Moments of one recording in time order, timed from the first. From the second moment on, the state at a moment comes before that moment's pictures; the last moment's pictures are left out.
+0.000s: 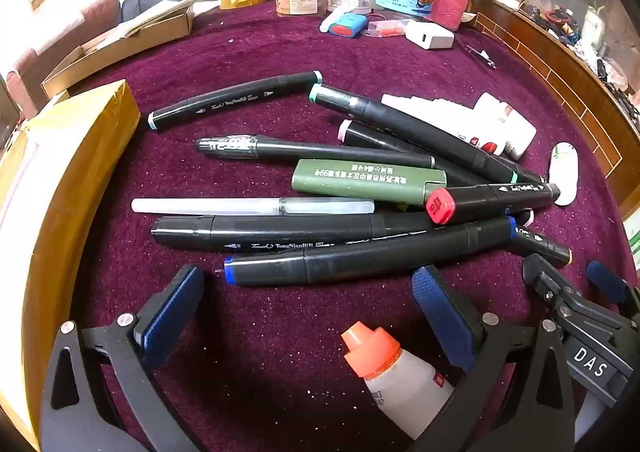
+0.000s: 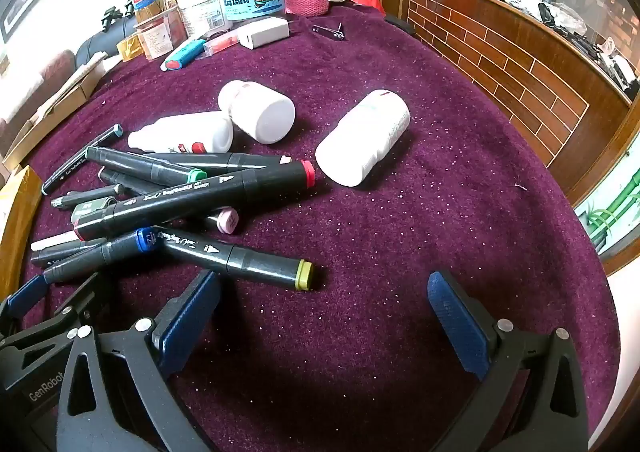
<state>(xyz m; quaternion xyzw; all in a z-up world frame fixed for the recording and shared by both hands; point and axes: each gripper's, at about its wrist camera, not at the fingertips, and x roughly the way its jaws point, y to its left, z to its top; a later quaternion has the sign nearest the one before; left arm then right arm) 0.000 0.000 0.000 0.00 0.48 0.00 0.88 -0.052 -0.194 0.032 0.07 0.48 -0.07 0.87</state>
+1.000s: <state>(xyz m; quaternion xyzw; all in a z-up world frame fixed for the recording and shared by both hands) -0.080 0.063 0.029 -0.03 0.47 -0.12 0.88 -0.050 -0.196 0.031 0.07 0.51 -0.05 0.86</state>
